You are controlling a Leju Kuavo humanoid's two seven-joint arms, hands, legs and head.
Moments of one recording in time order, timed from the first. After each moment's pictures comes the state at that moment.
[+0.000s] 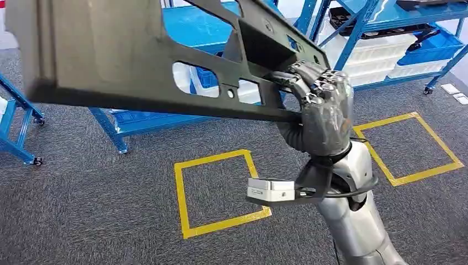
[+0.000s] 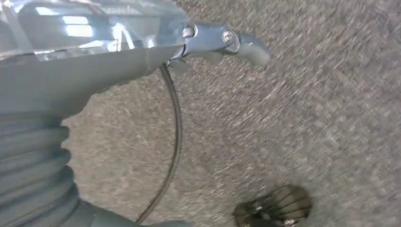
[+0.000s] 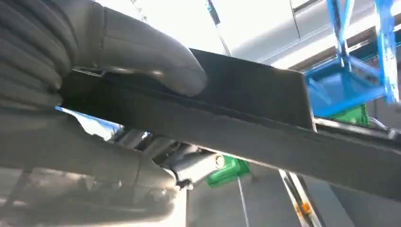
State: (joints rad) left arm -0.06 -0.20 0.68 -0.18 -1.21 -0.13 -0.17; right arm -0.44 -0.05 0.41 -1.66 0.92 -0.34 -0.26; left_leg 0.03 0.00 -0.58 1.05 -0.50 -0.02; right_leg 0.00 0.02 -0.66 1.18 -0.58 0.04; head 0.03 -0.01
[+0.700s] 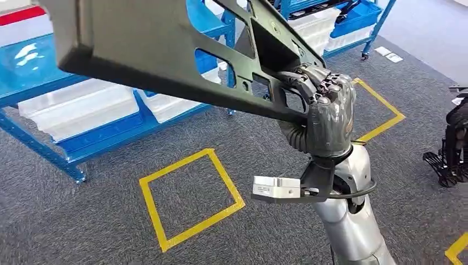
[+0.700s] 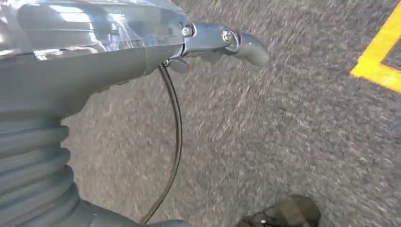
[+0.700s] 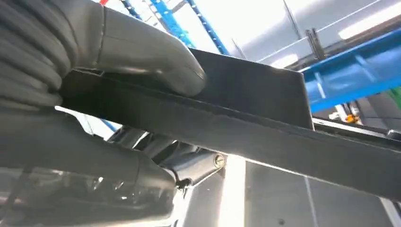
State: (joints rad) left arm -0.06 -0.18 0.66 -0.18 -1.26 -0.11 -0.16; right arm -0.39 0.01 0.36 -1.66 0.91 -0.32 -0.29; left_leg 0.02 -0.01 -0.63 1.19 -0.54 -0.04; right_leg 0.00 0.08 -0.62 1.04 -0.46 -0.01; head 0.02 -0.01
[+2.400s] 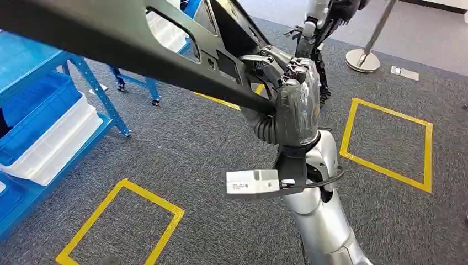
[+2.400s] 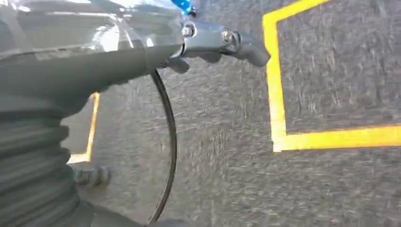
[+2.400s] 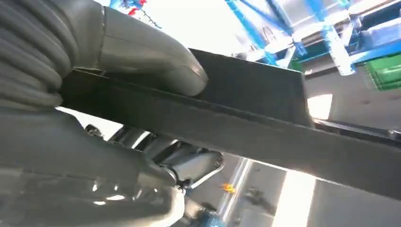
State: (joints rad) left arm -0.07 -0.04 0.64 -0.20 -1.32 -0.08 -0.13; right arm -0.49 0.22 0.44 -1.50 0.81 -0.30 -0.36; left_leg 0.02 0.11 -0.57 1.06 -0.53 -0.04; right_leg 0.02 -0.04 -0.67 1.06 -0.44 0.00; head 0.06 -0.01
